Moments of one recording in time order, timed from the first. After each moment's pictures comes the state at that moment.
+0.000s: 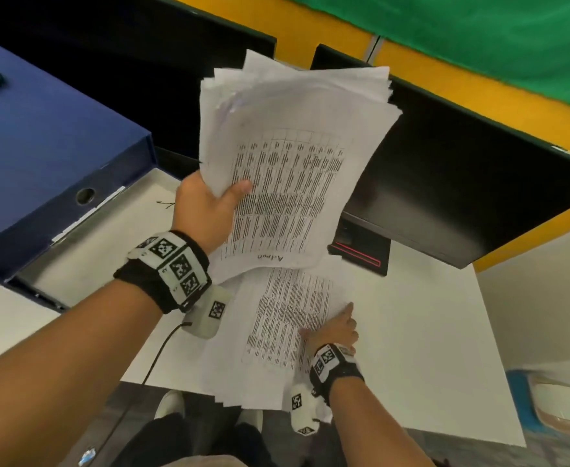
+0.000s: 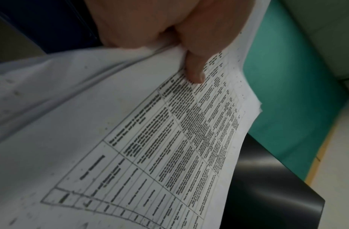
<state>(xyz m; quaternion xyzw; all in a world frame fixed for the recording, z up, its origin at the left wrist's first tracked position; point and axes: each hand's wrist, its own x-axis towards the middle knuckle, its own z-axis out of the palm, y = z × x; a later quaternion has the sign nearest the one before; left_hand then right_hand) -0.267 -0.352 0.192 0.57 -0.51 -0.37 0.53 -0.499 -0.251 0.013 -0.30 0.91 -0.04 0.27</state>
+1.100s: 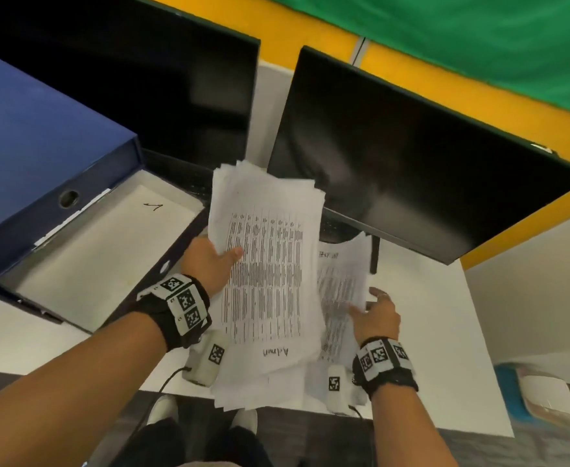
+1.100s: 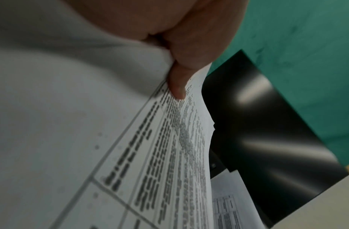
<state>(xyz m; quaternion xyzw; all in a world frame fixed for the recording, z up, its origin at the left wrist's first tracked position) -0.287 -0.323 0.123 0.67 -0.45 -0.48 0.34 -0.569 -0.245 0.086 -0.32 0.88 -0.24 0.25</state>
